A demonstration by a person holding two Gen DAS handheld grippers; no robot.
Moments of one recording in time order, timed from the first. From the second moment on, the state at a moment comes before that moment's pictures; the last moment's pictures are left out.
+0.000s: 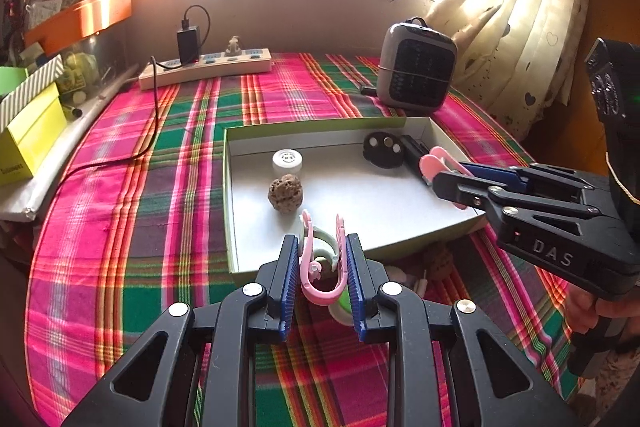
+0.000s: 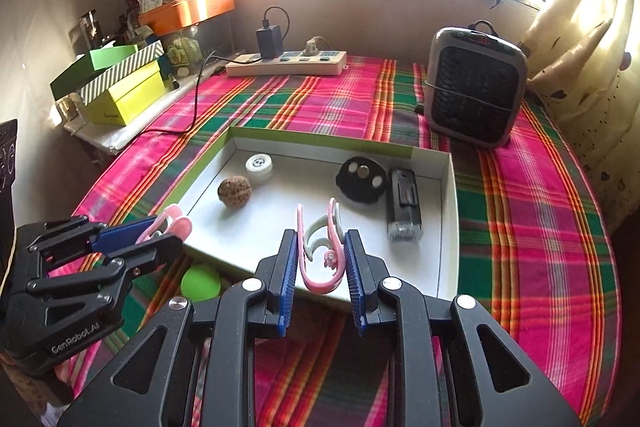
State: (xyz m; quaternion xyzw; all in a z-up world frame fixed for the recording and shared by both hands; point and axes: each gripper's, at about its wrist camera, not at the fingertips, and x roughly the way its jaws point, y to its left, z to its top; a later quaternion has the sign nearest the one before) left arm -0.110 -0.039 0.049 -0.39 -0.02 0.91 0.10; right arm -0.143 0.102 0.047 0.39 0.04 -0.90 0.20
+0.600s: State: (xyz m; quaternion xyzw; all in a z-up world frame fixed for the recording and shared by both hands) left arm -0.148 -0.041 0.034 -0.40 -0.03 0.91 0.09; right arm -0.210 0.073 0.027 0.42 0.05 -0.88 0.23
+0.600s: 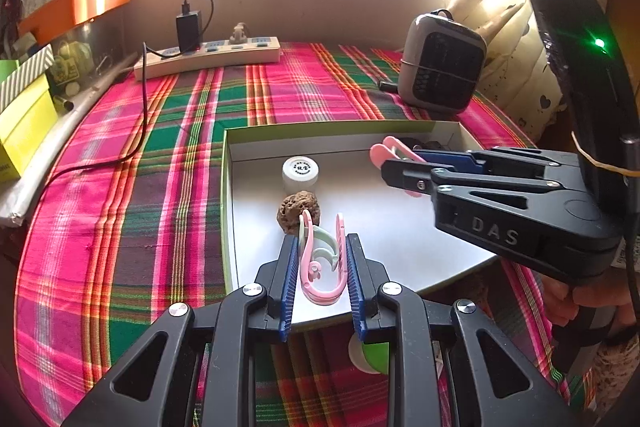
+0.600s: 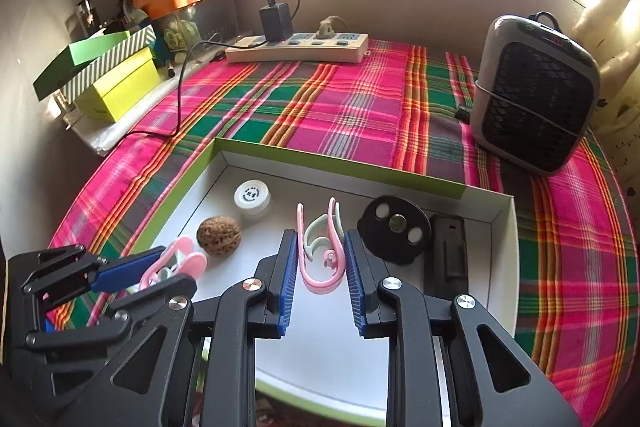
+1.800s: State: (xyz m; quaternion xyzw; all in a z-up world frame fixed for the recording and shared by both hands) left arm -0.168 -0.032 0.016 -0.43 0.00 0.90 0.08; right arm -0.248 0.046 0.003 0.46 0.08 -0.85 0.23
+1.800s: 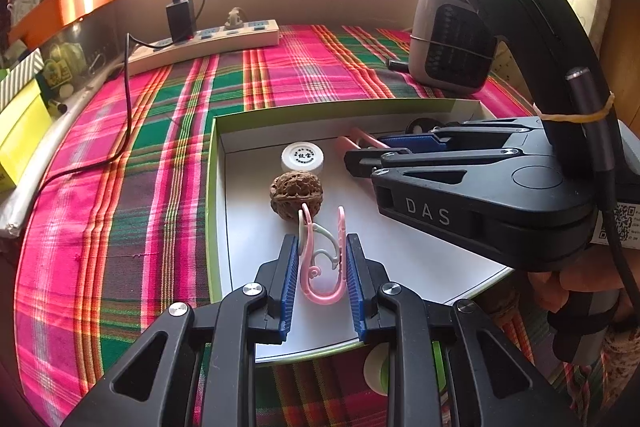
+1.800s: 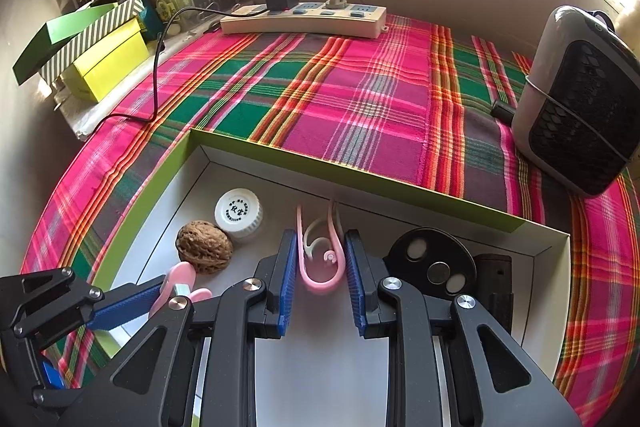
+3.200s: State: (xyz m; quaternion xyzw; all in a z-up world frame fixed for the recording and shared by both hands) left arm -0.145 -0.034 0.032 -0.42 0.00 0.91 0.07; right arm -0.221 0.058 0.026 0.43 0.06 -0.87 0.21
